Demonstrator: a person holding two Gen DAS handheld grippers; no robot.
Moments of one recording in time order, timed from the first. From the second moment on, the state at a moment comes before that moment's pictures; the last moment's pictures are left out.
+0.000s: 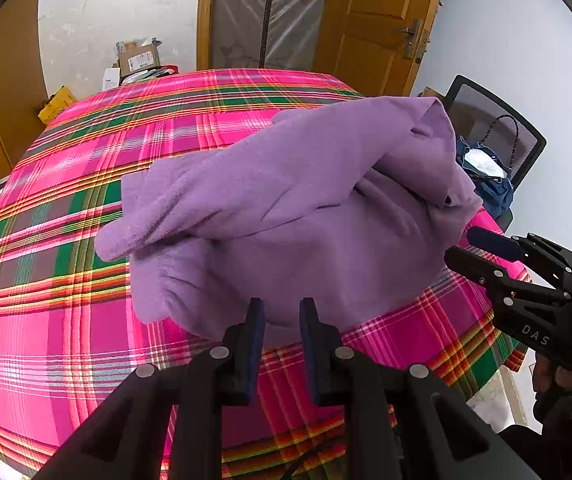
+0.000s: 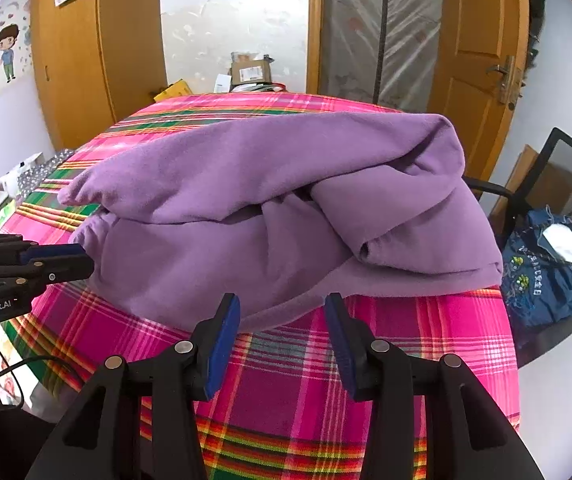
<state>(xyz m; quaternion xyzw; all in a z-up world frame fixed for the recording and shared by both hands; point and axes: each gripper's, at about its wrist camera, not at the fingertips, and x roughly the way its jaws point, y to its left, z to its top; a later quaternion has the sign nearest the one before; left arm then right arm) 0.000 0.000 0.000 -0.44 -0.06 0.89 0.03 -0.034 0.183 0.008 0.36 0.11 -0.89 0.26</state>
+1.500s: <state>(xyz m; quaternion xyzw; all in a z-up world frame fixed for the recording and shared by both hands) 0.002 -0.001 0.000 -0.45 -0.06 0.89 0.02 -0.037 0.188 0.002 0.38 0.12 -0.89 0.24</state>
